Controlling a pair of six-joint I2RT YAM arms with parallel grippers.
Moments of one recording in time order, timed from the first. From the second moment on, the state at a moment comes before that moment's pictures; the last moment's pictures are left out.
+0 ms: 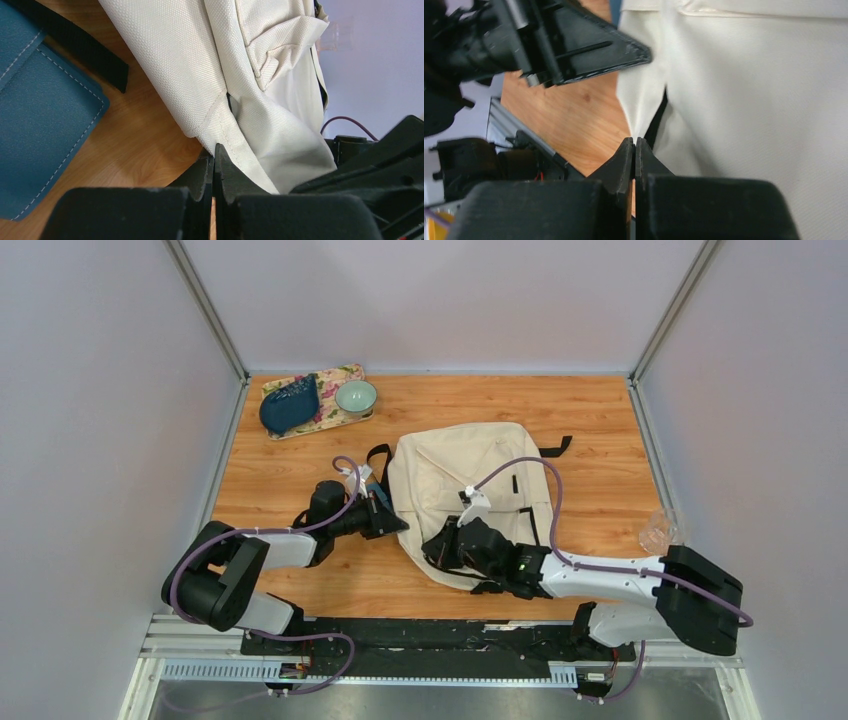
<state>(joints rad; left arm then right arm) -0.41 1.42 0.34 0.60 0.60 -0.78 1.14 1.28 0.55 0.19 0.31 1.03</state>
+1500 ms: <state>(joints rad) -0.45 0.98 0.34 0.24 0.47 -0.64 1.18 0.68 0.33 -0.11 0.31 0.86</state>
